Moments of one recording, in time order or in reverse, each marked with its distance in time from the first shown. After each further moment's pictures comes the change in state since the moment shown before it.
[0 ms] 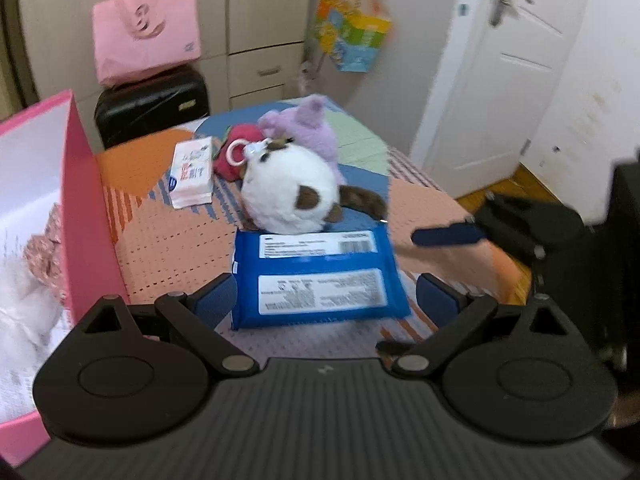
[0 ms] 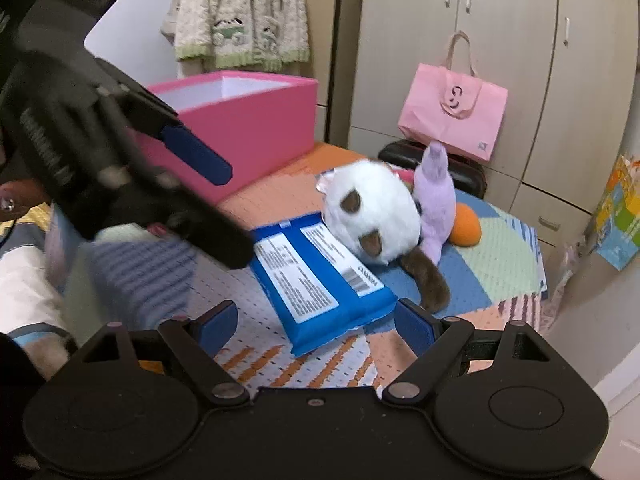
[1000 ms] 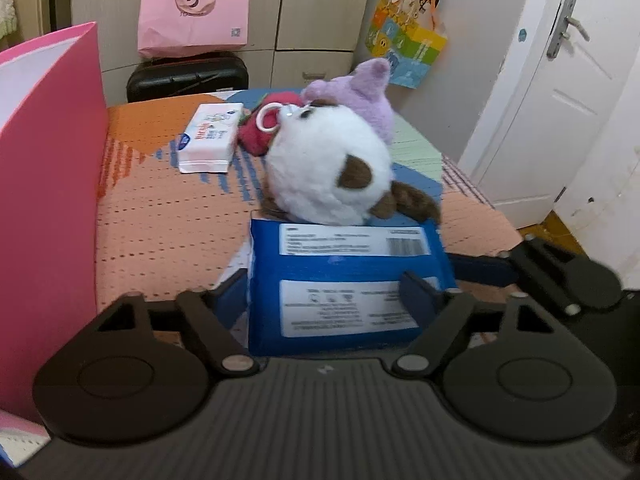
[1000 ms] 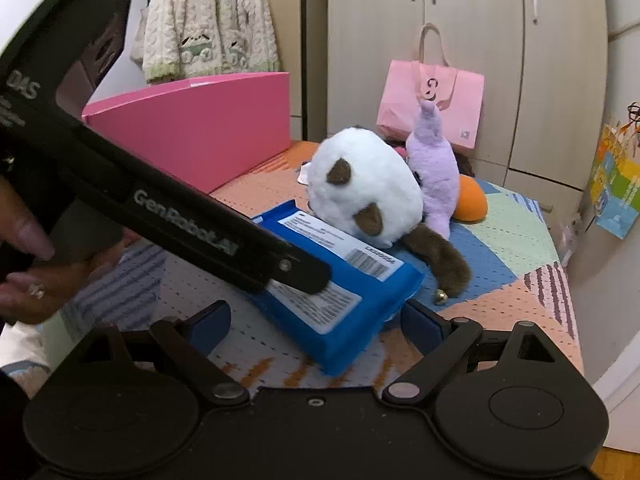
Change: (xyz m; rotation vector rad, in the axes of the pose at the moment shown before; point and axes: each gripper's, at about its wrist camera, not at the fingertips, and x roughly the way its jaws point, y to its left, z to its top) left arm 0.048 0.007 -0.026 -0.146 -0.078 0.067; right arm 0.034 0.002 -0.022 0.113 -0.072 -0.040
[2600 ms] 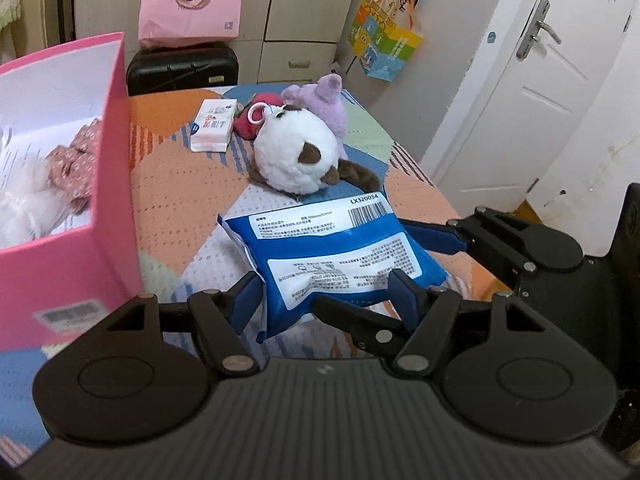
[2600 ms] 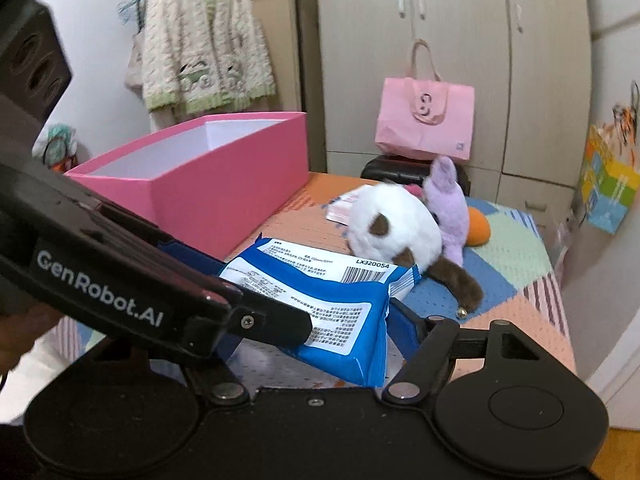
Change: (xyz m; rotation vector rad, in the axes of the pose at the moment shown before) left arm -0.093 -0.013 -0.011 -0.036 0.064 -0.063; right arm -0.045 0.034 0.029 0.048 -0.019 0.001
